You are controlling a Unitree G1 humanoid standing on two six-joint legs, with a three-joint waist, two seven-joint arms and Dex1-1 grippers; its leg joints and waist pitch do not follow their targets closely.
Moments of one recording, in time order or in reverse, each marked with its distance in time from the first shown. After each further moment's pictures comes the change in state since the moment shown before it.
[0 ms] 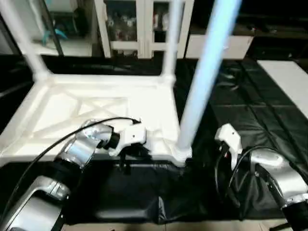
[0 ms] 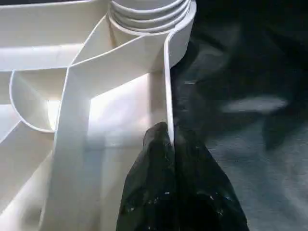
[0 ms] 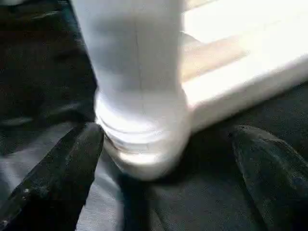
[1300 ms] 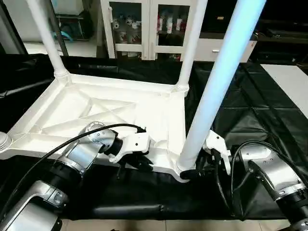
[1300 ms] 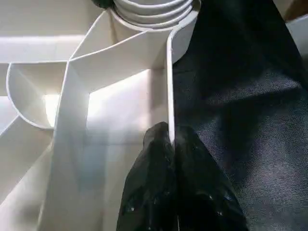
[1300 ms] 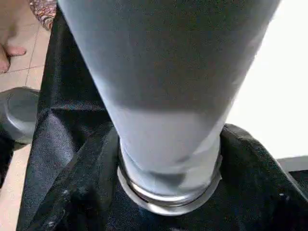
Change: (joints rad) left arm 0.024 0.028 -0.036 -0.085 0.010 0.065 -0.049; right arm -0.085 0.016 0.090 0.041 -0.044 0.012 0.176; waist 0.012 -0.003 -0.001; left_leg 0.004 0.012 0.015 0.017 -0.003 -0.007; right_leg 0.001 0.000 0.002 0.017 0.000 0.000
